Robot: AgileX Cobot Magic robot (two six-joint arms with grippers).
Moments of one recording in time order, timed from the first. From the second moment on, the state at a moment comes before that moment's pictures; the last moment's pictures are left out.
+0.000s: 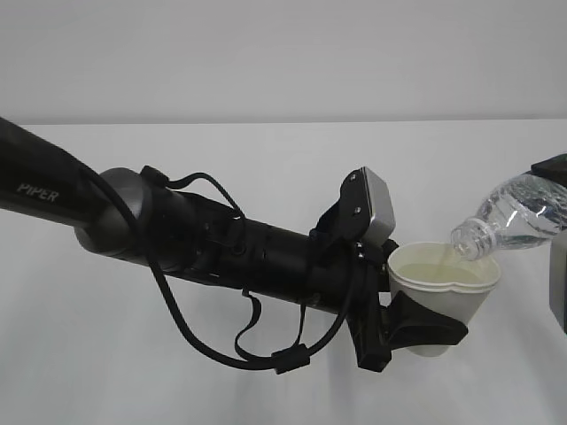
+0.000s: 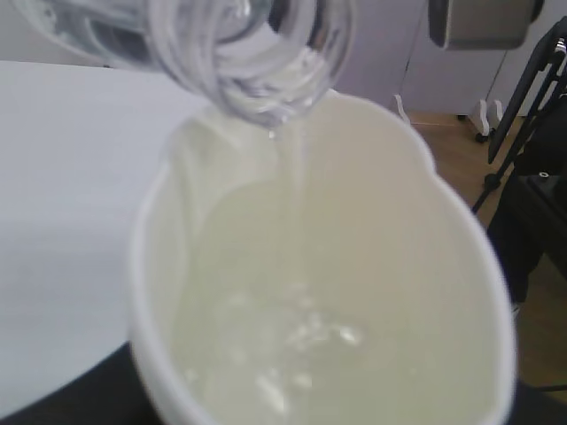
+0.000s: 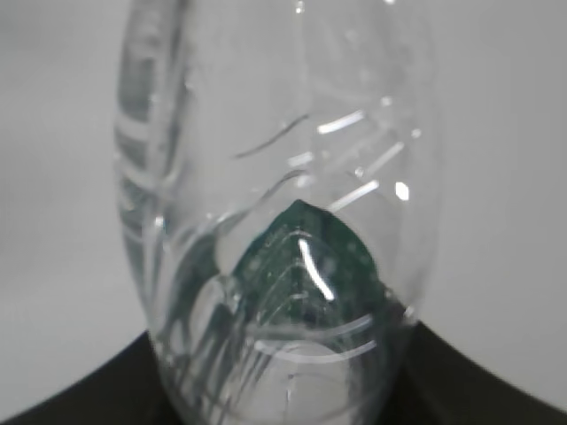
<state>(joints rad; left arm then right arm) -0.77 2.18 -1.20 1.21 -0.95 -0.77 -0.01 1.20 -0.34 -0.50 -0.48 -1.39</state>
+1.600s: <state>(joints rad) -0.77 2.18 -1.20 1.20 -0.95 -0.77 -0.01 1.20 -0.34 -0.49 -0.48 -1.37</state>
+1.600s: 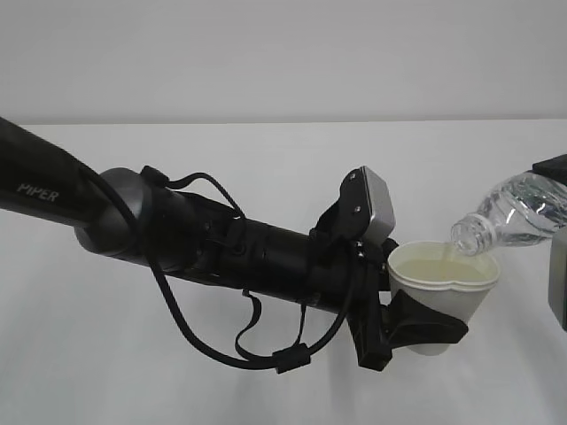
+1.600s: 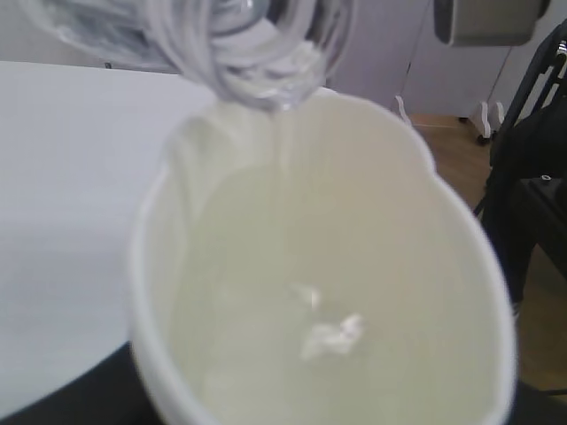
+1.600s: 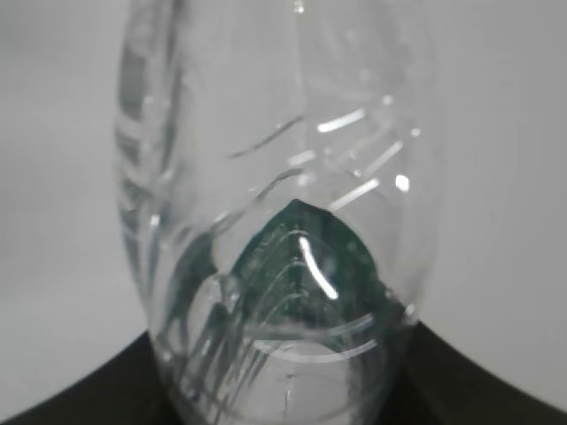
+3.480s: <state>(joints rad) -0.70 2.18 -1.24 1.12 -0.90 -0.77 -0.01 1.20 -0.34 -0.40 -0.58 -0.58</state>
